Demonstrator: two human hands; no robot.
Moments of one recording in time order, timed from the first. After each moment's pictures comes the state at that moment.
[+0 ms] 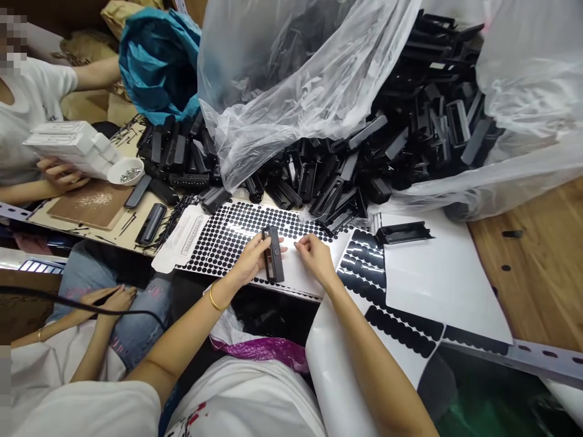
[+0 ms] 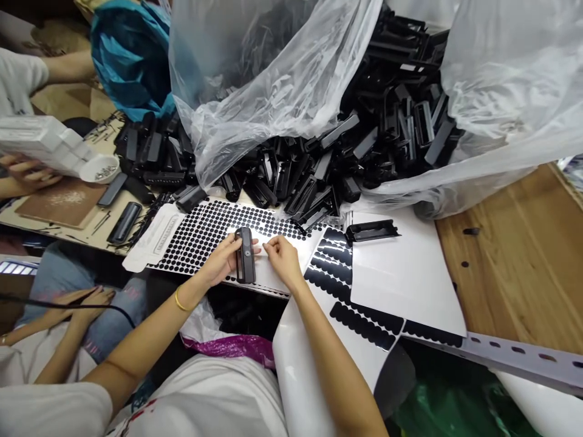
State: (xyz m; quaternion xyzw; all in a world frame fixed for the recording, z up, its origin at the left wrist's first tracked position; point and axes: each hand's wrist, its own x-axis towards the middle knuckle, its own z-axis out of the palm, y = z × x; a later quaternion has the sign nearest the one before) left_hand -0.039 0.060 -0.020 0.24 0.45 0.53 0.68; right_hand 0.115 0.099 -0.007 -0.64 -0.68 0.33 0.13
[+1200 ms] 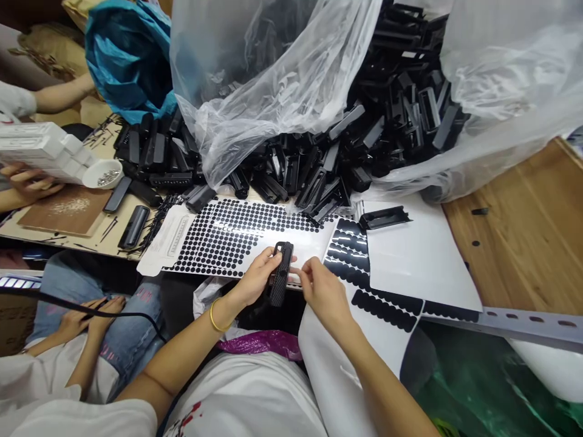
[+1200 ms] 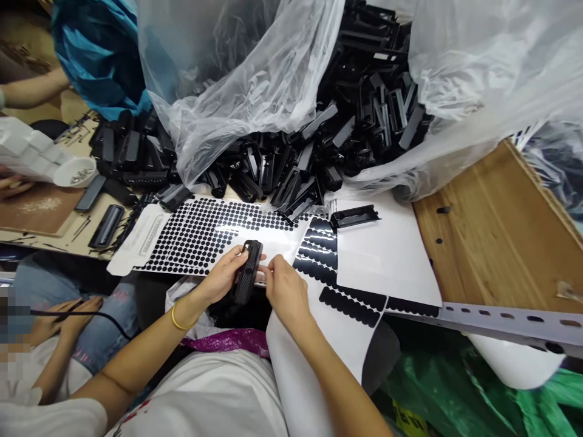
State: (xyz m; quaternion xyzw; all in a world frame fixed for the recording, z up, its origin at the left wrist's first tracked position) left_hand -0.002 0.025 -0.005 0.25 0.42 0.44 0.75; right_hand 0.150 0.021 0.017 -0.62 -0.74 0.23 0.15
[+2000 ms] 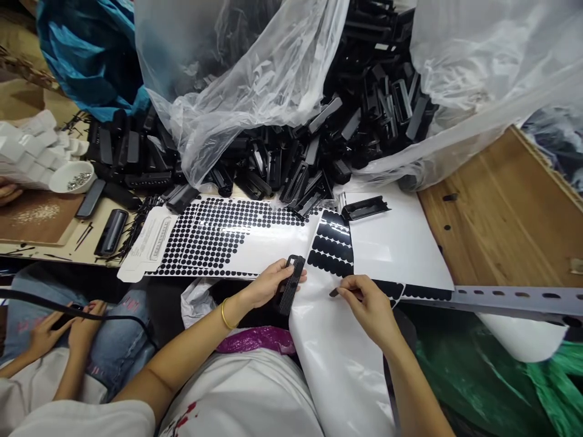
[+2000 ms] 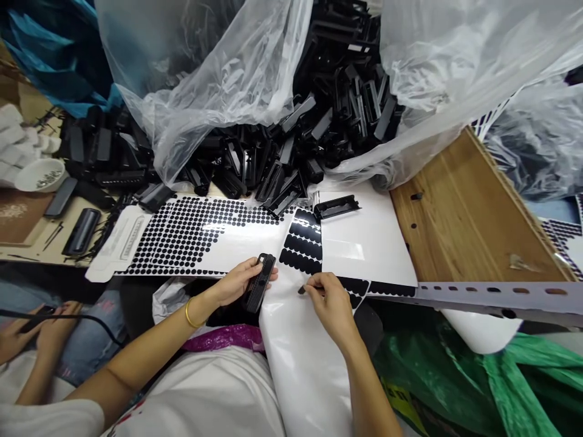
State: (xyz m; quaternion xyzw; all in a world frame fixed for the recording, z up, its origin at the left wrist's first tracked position) left_hand 0.035 0.019 -0.034 0.19 0.37 0.34 0.84; right_hand 0.247 -0.008 0.010 -0.66 -0.64 0.32 0.24
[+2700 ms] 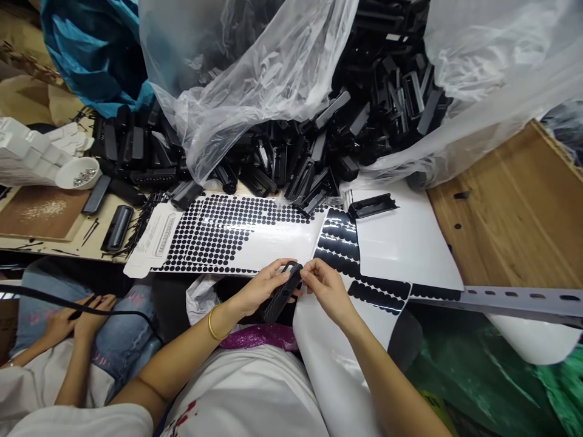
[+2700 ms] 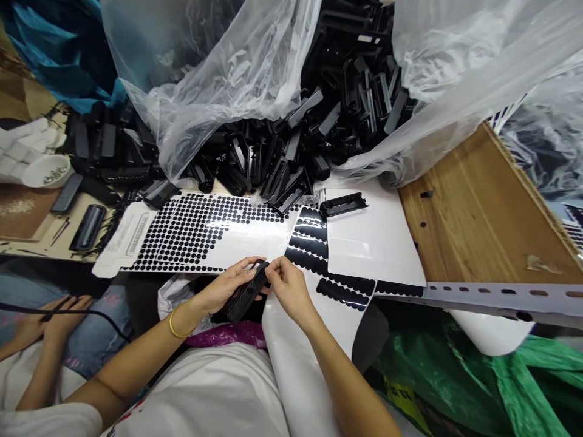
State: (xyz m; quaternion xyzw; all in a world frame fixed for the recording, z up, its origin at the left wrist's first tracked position) left_hand 0.011 0.004 -0.008 0.27 0.40 0.31 0.82; right_hand 0.170 0.014 0.012 -0.60 -0.52 0.54 0.28
